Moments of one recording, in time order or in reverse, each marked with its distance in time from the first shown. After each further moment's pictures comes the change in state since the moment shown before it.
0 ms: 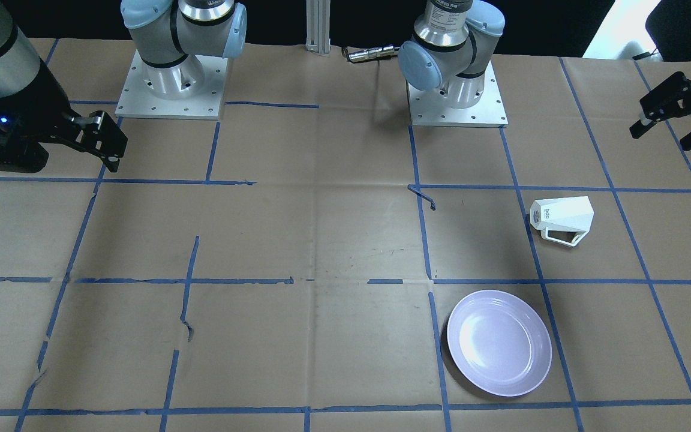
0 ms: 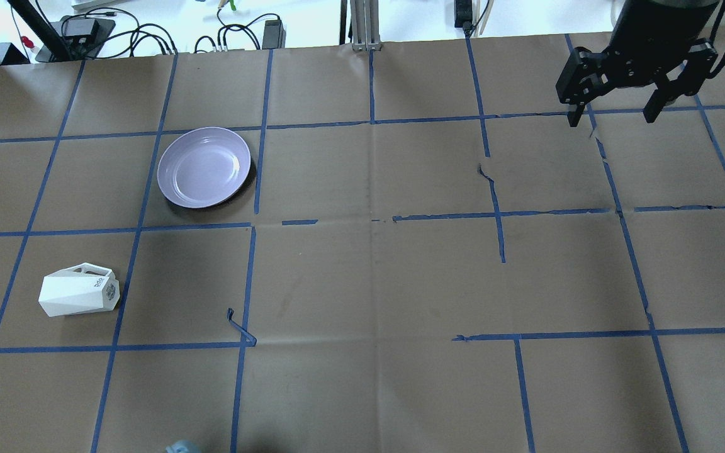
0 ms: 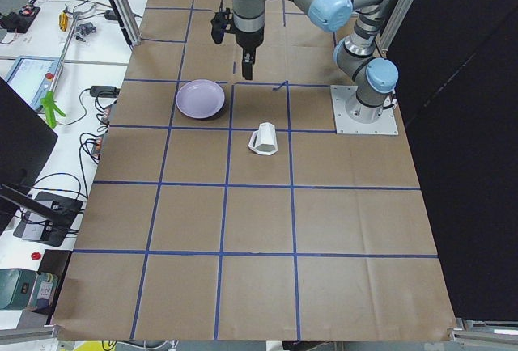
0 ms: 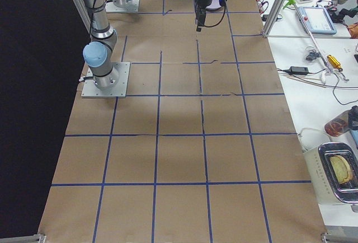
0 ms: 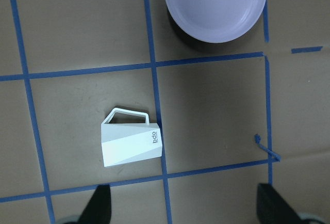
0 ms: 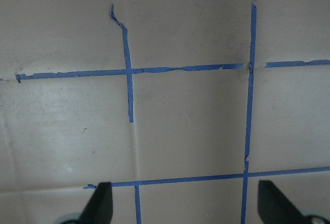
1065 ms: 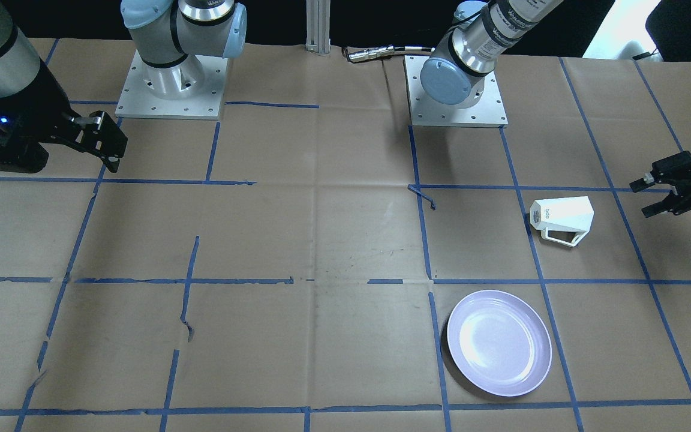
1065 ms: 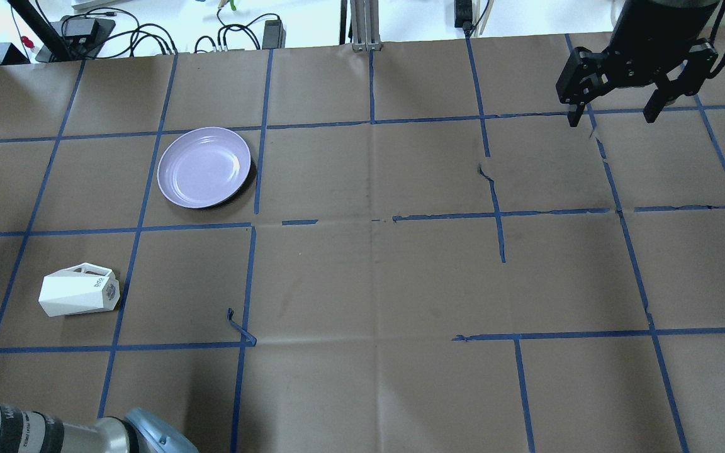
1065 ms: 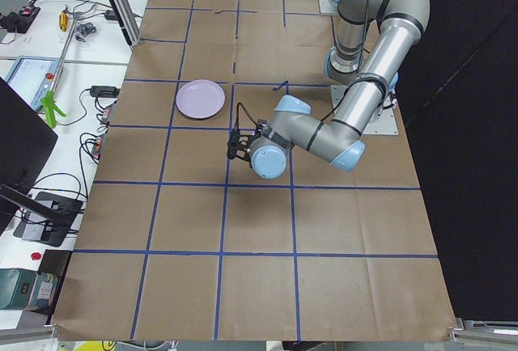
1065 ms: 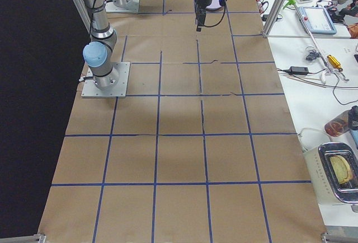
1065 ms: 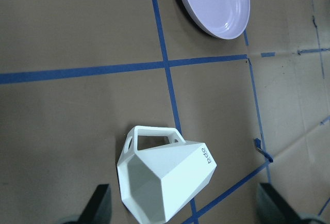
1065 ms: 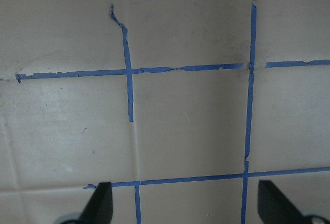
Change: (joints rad) left arm 0.318 -0.465 -0.034 -0.123 -0.285 0.572; right arm 0.000 0.000 0.000 0.000 0.000 0.000
